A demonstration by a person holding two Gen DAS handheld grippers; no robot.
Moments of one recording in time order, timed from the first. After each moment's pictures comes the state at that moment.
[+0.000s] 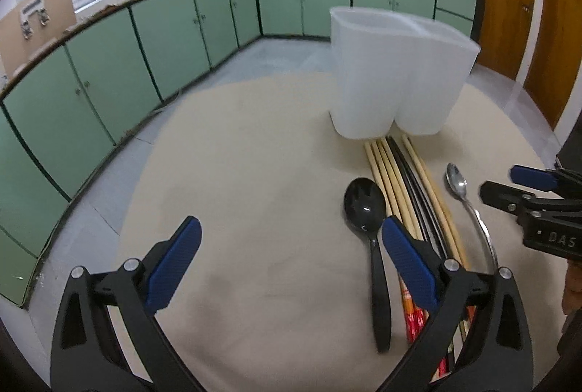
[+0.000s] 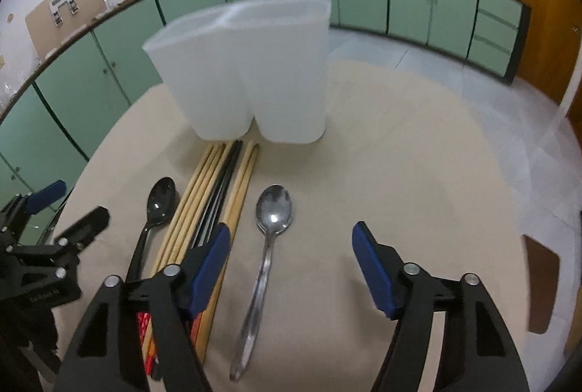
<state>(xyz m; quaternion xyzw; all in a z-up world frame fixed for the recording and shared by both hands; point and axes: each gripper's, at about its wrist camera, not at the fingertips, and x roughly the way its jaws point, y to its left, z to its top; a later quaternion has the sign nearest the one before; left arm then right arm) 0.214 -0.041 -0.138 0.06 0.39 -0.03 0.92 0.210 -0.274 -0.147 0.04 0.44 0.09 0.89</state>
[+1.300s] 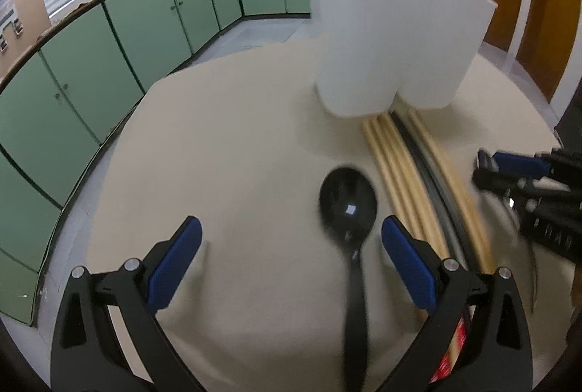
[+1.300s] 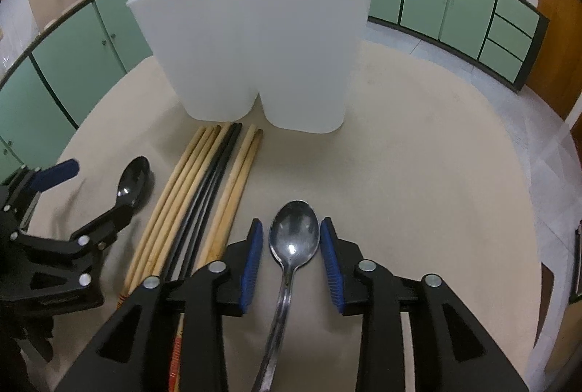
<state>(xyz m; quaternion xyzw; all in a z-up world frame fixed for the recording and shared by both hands) 0.260 -0.057 -0.170 0.10 0.43 -0.05 0.90 0.230 -0.247 -0.159 0.00 0.47 0.10 0.88</state>
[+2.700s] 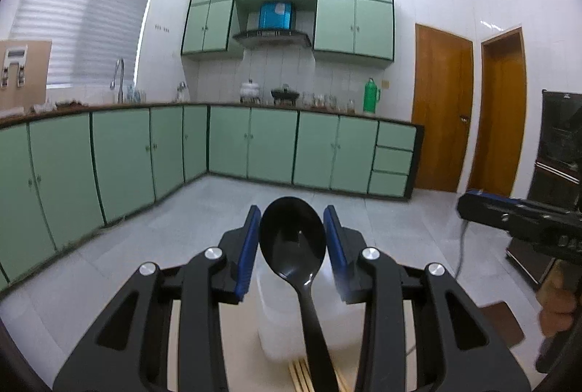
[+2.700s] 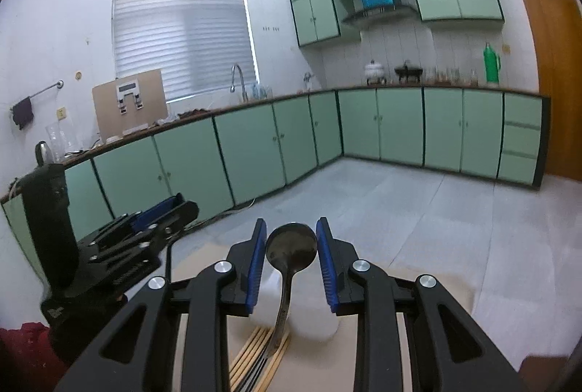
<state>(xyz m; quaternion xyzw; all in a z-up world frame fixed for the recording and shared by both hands) 0.254 -0.114 -0.025 -0.01 0.11 -0.14 0.98 0.219 -0.297 0.028 0.05 0.17 0.18 0.97</state>
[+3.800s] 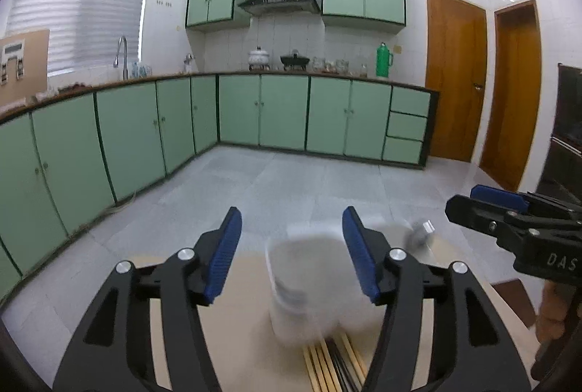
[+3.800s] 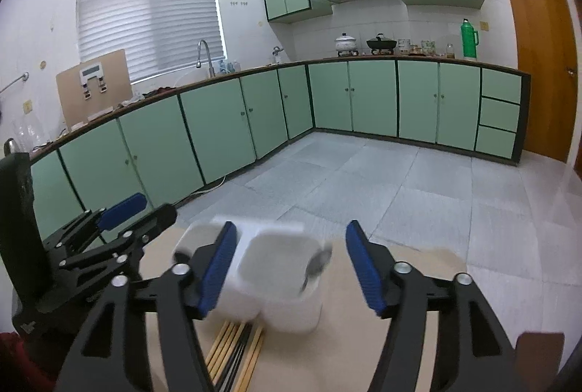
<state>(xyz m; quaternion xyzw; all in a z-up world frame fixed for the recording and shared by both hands) 0.266 -0.097 -0.049 0.00 0.19 -0.12 0.97 0.240 -0.295 -0.029 0.05 0.24 0.12 0.96</state>
